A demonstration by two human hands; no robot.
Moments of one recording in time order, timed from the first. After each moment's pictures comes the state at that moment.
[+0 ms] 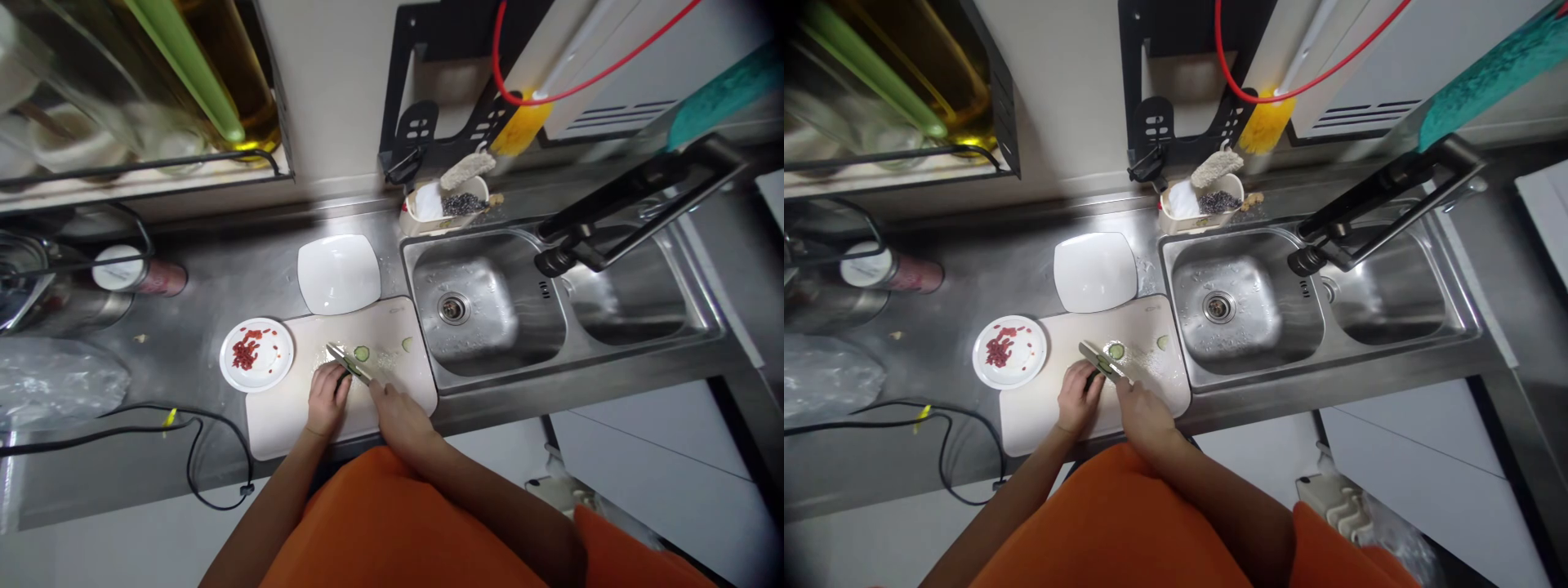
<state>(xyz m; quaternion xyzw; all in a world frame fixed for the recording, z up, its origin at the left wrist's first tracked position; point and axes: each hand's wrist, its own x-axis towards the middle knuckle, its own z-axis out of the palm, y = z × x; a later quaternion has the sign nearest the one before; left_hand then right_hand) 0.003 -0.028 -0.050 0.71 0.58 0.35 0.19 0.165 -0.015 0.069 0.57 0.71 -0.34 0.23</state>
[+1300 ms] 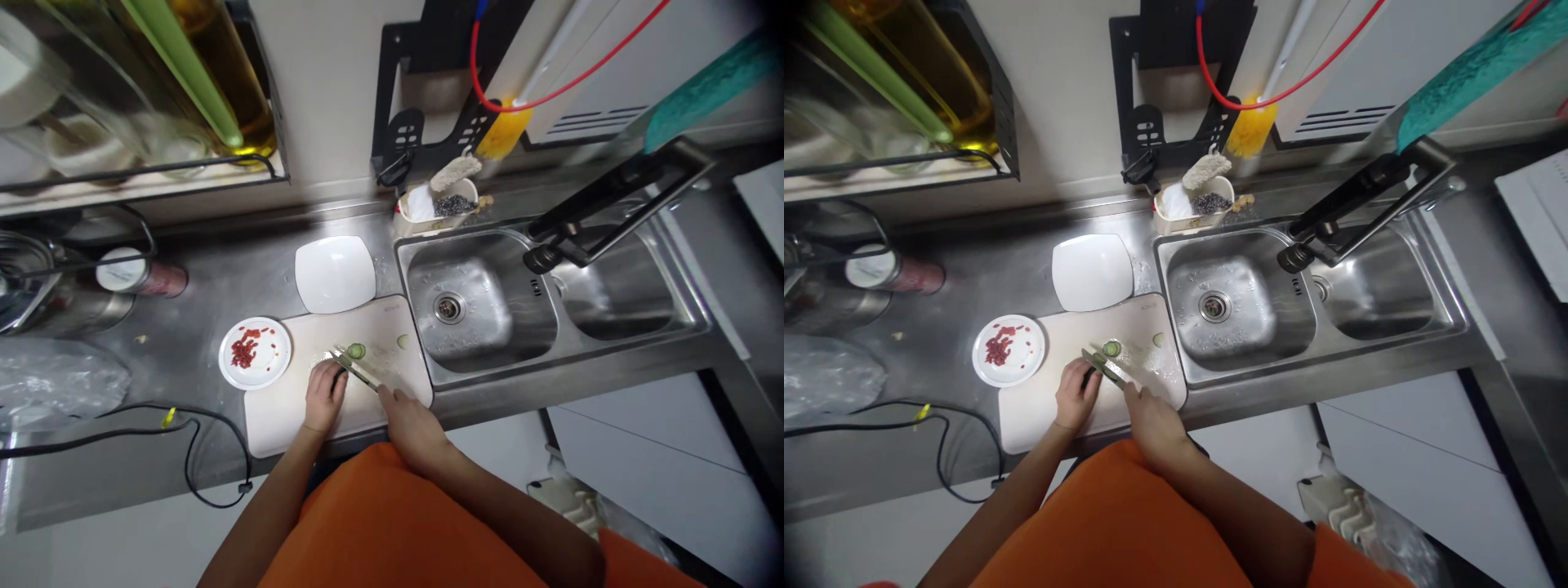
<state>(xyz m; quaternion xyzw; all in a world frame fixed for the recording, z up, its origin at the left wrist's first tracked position) 0.002 -0.028 -0.048 0.71 0.58 0.35 0.18 0.183 -0.029 0.087 0.57 0.69 -0.37 0.24</state>
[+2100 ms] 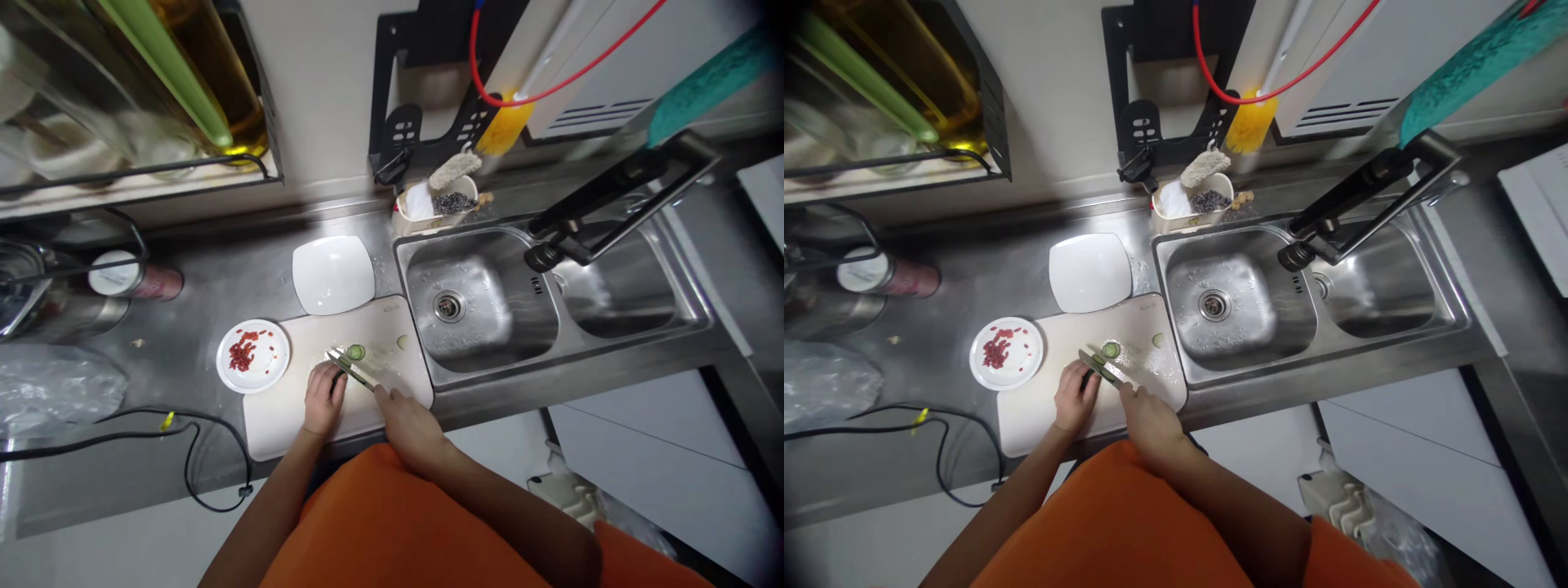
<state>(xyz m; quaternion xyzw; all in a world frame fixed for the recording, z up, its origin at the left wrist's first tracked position) 0.001 -0.028 -0.050 0.72 0.58 0.35 0.18 0.179 -0.020 0.092 0.56 0.69 -0.38 0.24</state>
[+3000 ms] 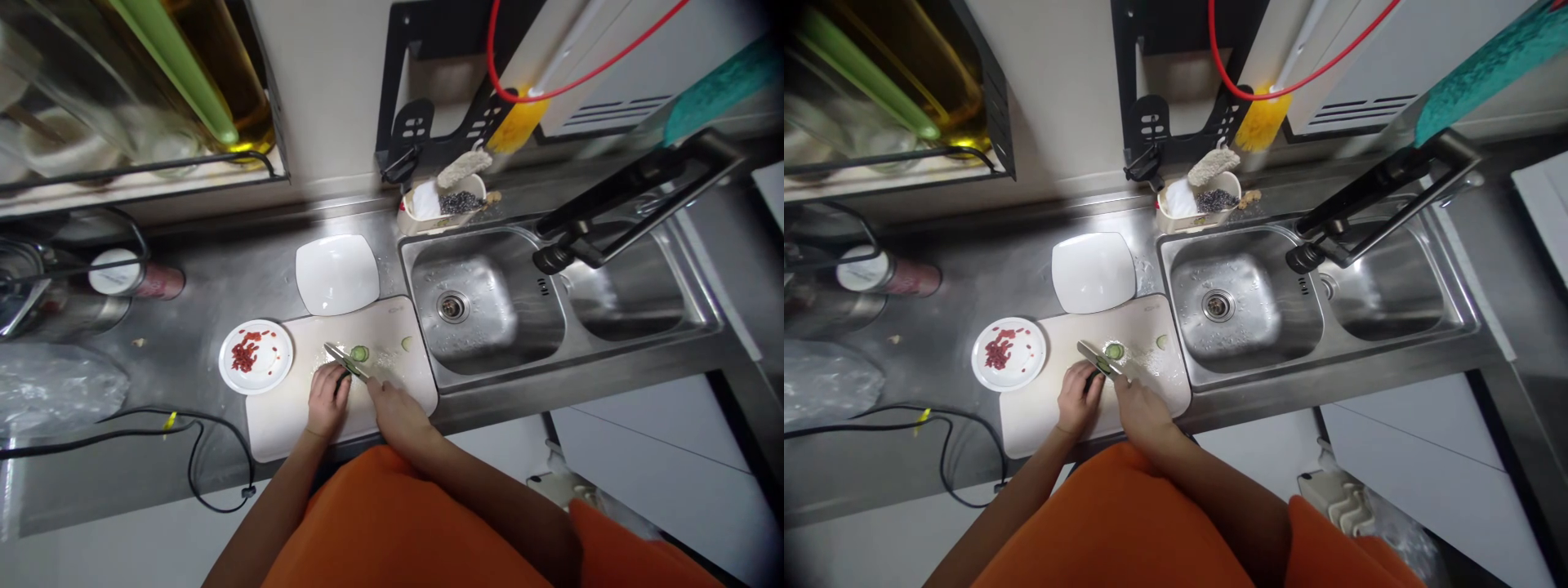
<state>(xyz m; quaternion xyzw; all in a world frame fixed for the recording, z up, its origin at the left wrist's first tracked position) 0.002 -0.028 -0.051 0.71 0.57 0.37 0.19 0.162 -0.010 0.064 0.57 0.71 -0.37 0.21</state>
